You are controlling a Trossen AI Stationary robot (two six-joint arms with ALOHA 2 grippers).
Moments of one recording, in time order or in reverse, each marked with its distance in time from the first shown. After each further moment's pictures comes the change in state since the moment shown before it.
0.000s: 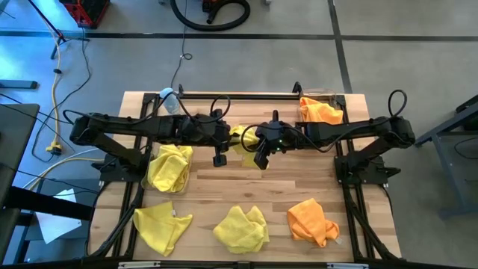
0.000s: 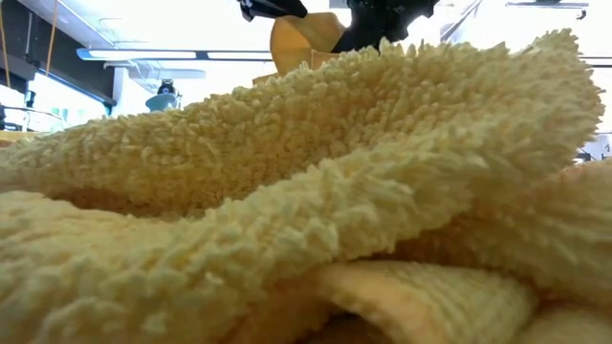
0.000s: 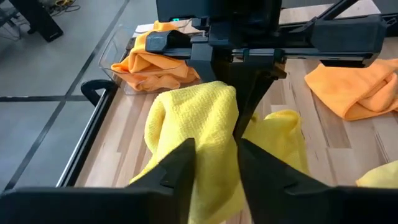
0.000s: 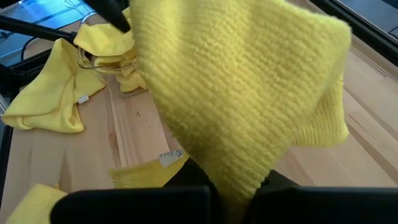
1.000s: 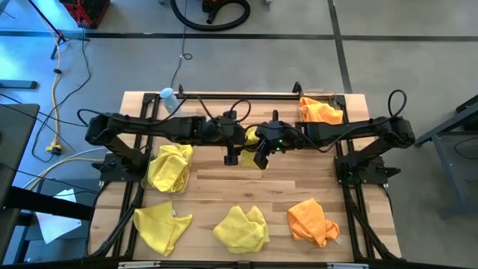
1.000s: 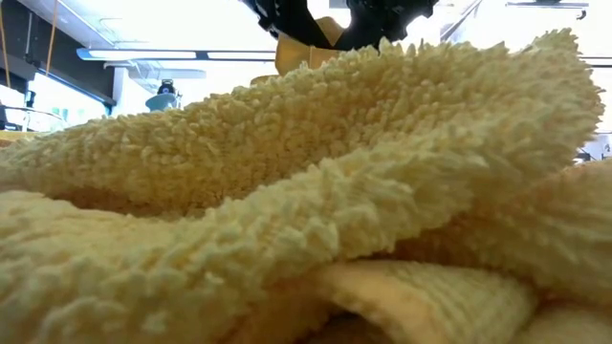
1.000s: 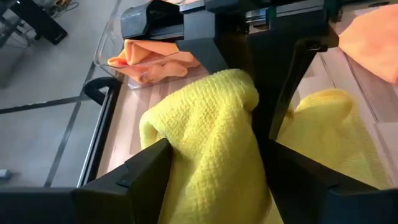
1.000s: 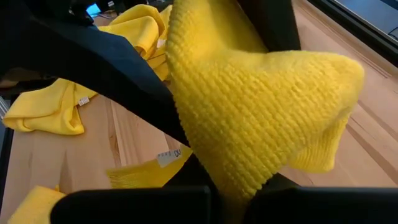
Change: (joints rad) left arm 0.034 0.172 0.067 0.020 -0.014 0.158; right arm 0.000 0.000 -0.002 0.014 0.000 0.003
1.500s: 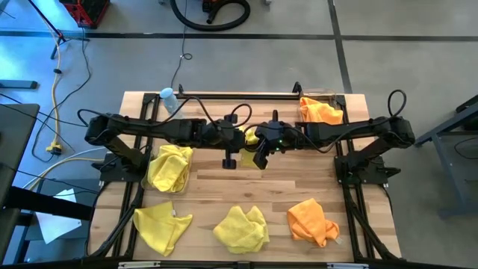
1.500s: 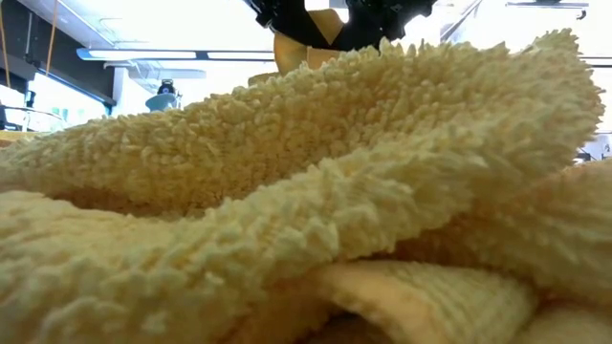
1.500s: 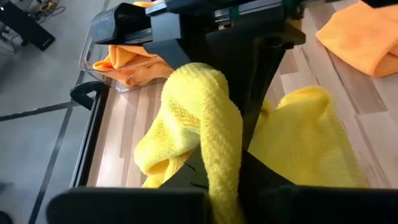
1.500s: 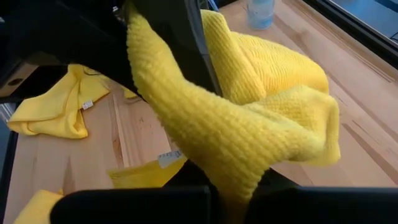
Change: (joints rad) left arm -0.024 0.000 0.000 -0.020 0.022 0.019; right arm 0.000 0.000 -0.001 0.023 0.002 -0.001
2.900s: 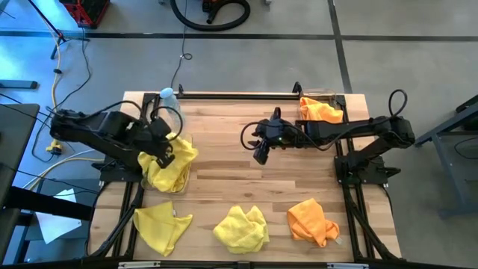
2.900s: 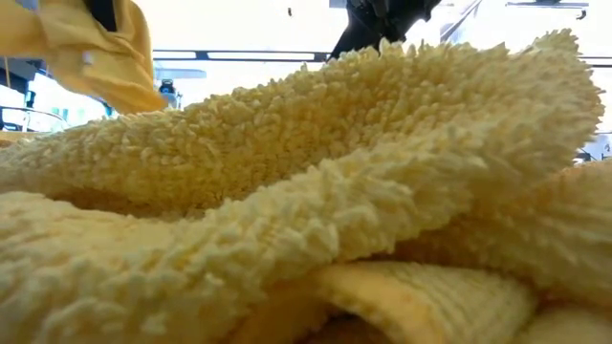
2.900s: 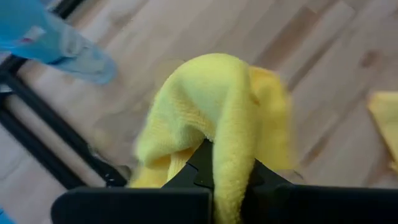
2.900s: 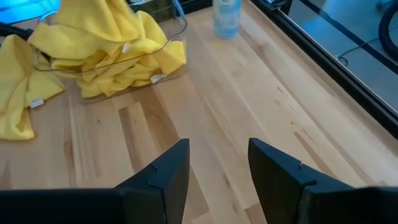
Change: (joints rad) left arm -0.223 -0.493 -0.015 -1.124 -0.151 -1.173; right arm -0.026 -0.001 0.002 -0.035 0.111 -0.099
